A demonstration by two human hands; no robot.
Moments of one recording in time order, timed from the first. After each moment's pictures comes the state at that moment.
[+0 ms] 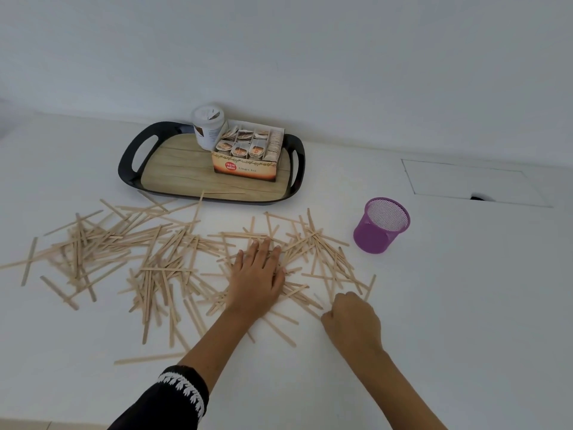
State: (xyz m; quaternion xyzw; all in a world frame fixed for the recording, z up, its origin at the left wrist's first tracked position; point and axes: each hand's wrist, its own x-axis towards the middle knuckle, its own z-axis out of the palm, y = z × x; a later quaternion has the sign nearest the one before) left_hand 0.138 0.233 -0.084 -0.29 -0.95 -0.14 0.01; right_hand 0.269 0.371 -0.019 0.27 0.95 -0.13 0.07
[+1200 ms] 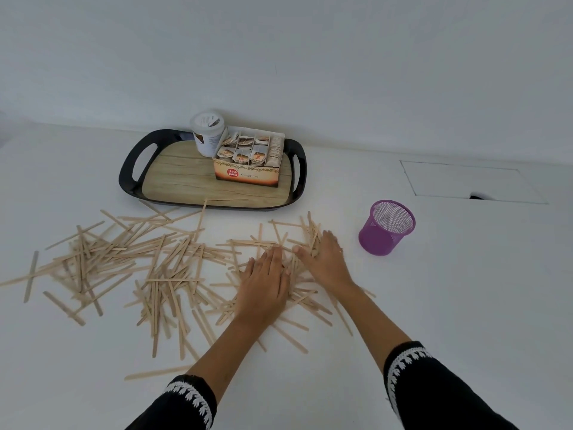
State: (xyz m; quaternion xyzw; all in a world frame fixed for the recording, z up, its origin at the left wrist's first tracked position) left_hand 0.139 0.232 -0.083 -0.30 -0.92 -0.24 0.01; right_hand 0.159 0.389 -0.048 0.25 0.89 -0.38 0.01
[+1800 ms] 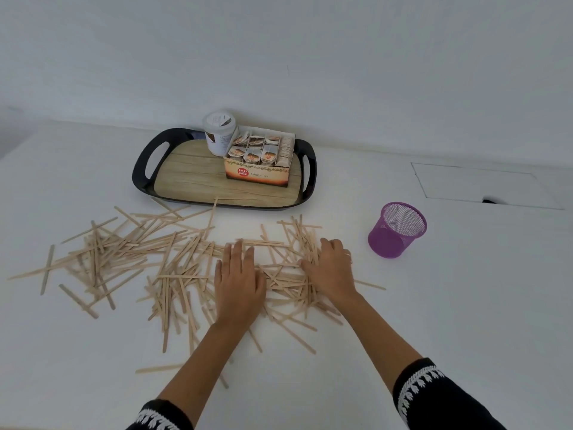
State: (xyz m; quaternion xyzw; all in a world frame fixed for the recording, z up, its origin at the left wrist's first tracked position) left_hand 0.132 0.188 -0.069 -0.18 -0.95 -0.24 0.07; right_hand 0.163 0.368 -0.037 0.26 0.93 -0.28 -0.02
